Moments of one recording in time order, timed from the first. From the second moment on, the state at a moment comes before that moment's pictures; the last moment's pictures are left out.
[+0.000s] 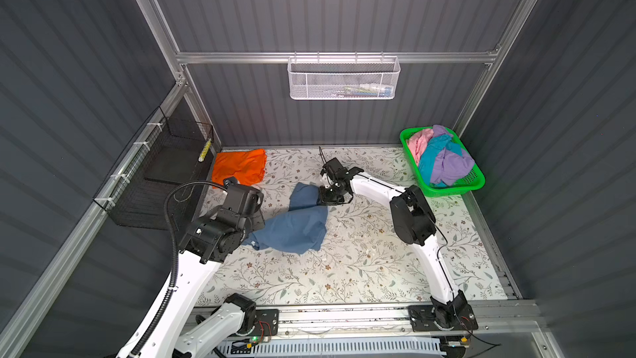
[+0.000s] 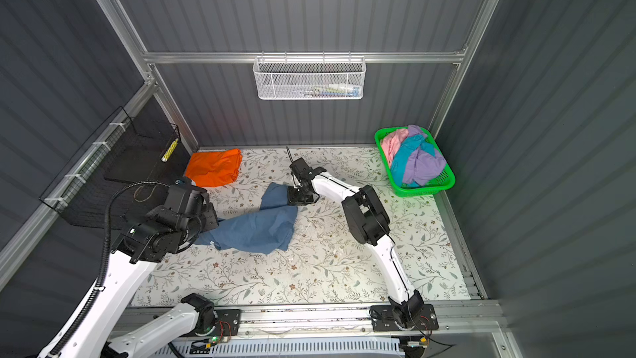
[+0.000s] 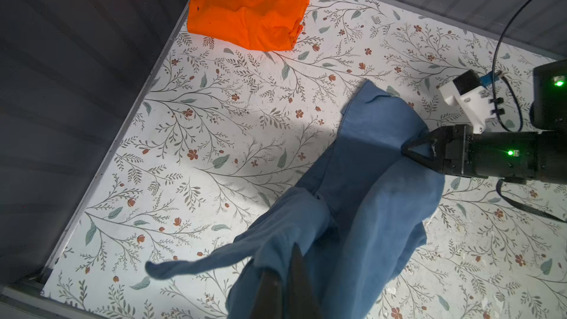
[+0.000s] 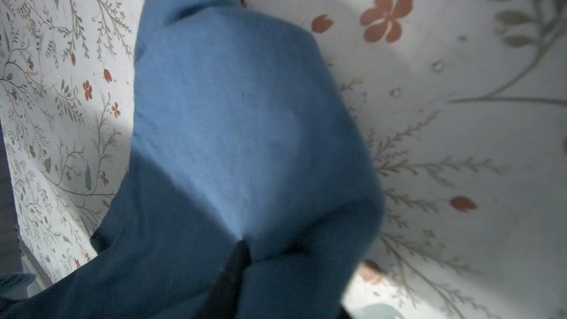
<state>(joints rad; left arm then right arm) -0.45 0.94 1.22 -1.18 -0.40 -0.58 0.64 2.36 1.95 -0.68 -0.33 0.45</state>
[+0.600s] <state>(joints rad) -0.45 1.23 1.41 -0.81 -0.49 -0.33 0.54 1.34 1.28 -0.26 0.14 0.36</state>
